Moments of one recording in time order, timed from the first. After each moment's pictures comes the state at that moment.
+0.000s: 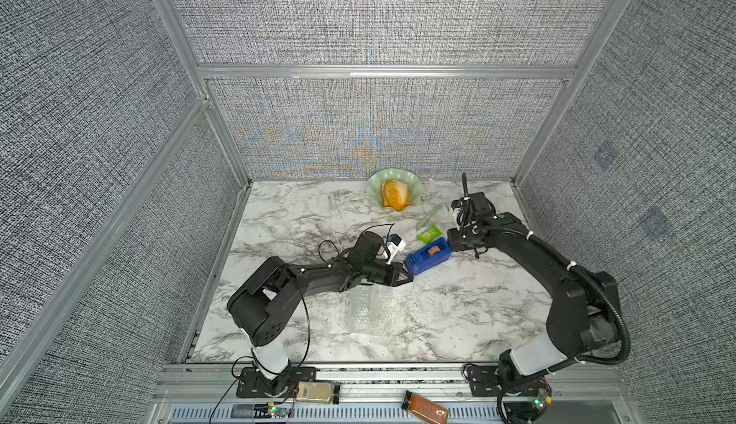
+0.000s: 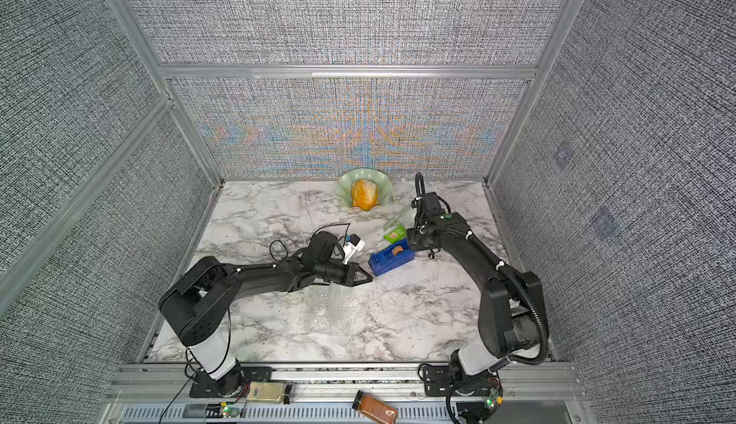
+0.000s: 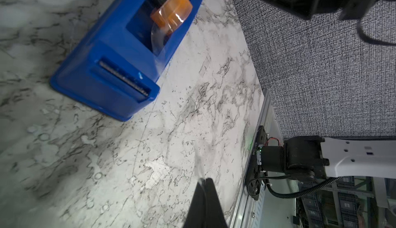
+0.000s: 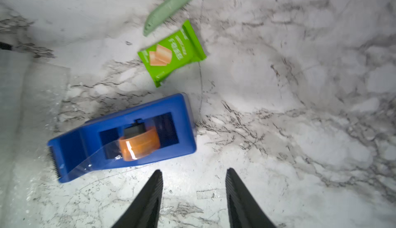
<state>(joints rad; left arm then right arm) -0.78 1.75 0.90 0.18 0.71 -0.60 0.24 1.57 1.18 -0.73 0.03 0.09</state>
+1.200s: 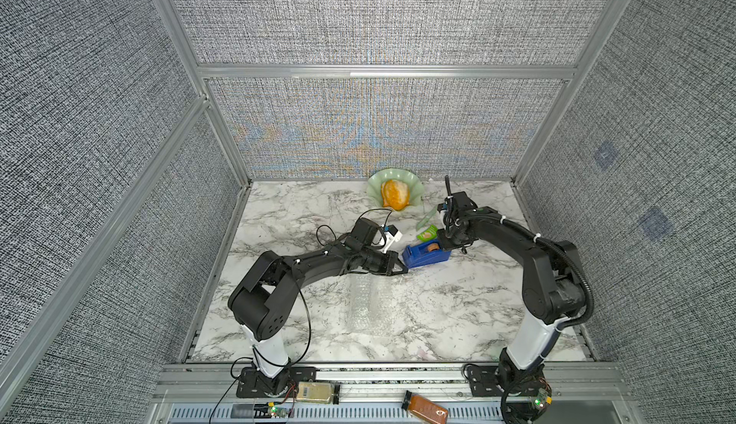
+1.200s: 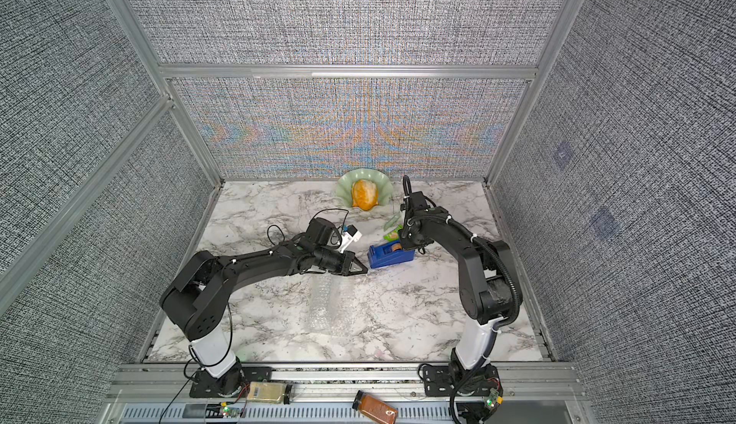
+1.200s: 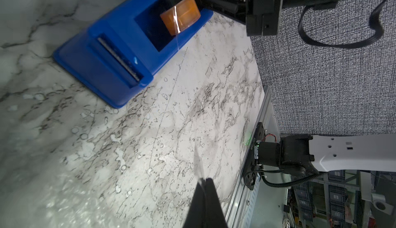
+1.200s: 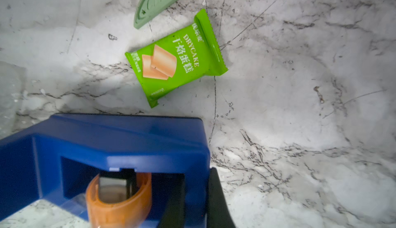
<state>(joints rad) -0.69 1.78 1.04 -0.07 0.80 -0.51 0.28 1.82 1.31 -0.71 0.06 -0.03</state>
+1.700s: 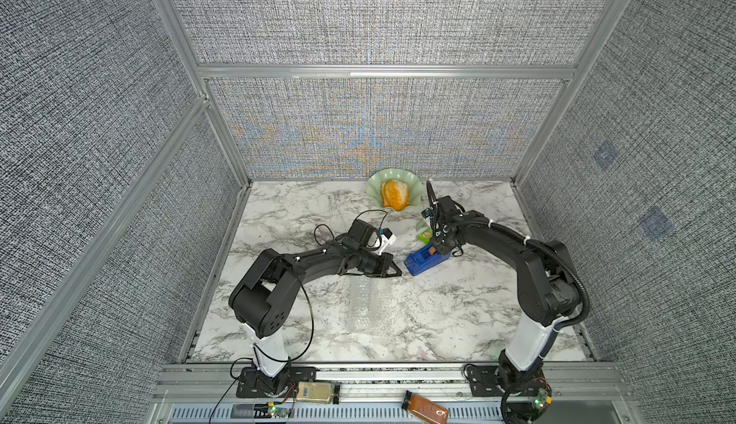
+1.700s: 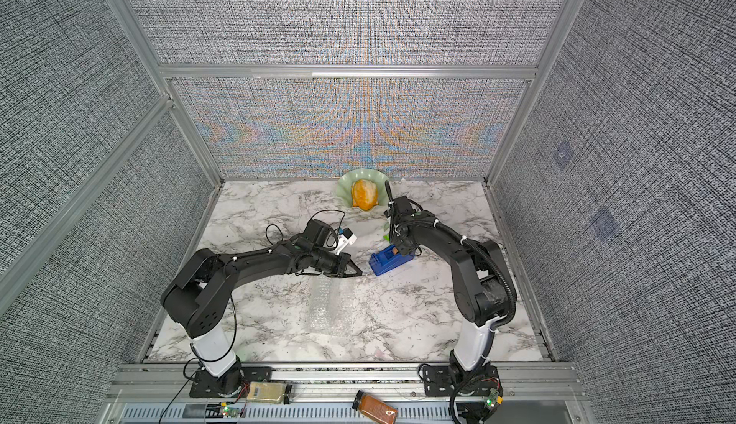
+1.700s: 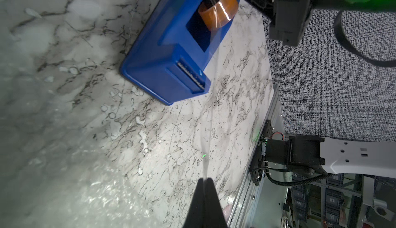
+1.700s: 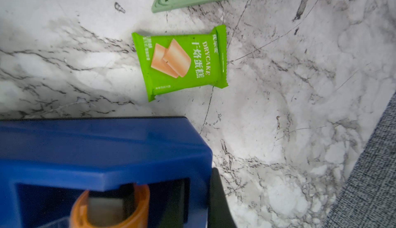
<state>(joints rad) -0.66 1.80 1.02 -0.13 0.79 -0.49 0.39 1.82 1.28 -0.67 0.28 -0.29</state>
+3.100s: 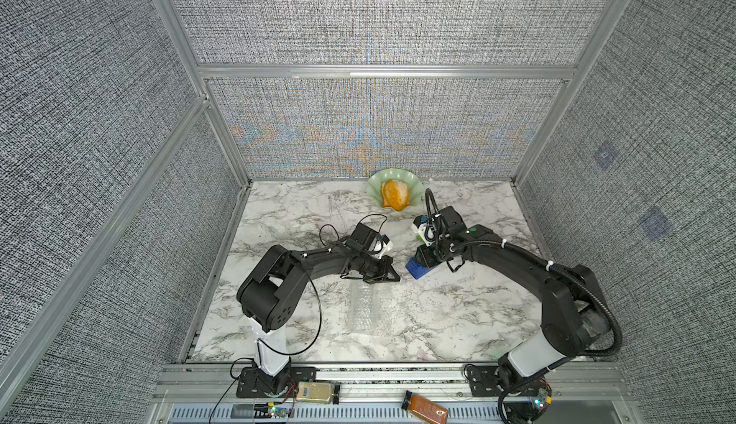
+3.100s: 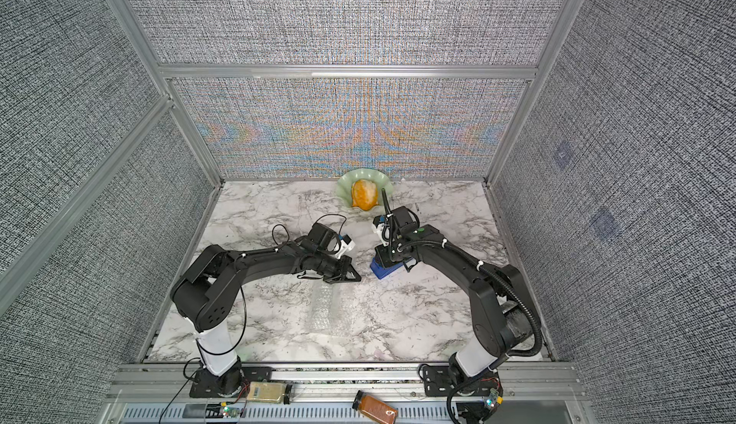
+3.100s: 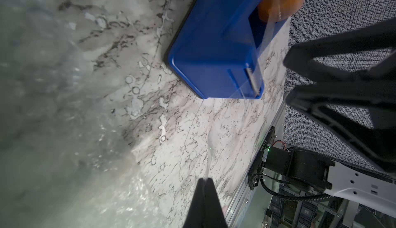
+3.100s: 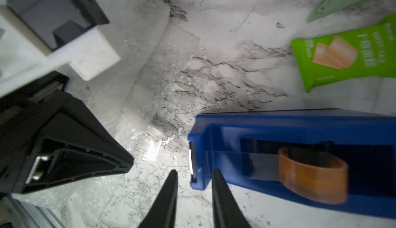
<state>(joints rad) -0.68 1.86 1.04 -0.19 0.75 -0.61 0.48 1.60 1.10 -0.59 -0.25 0.07</state>
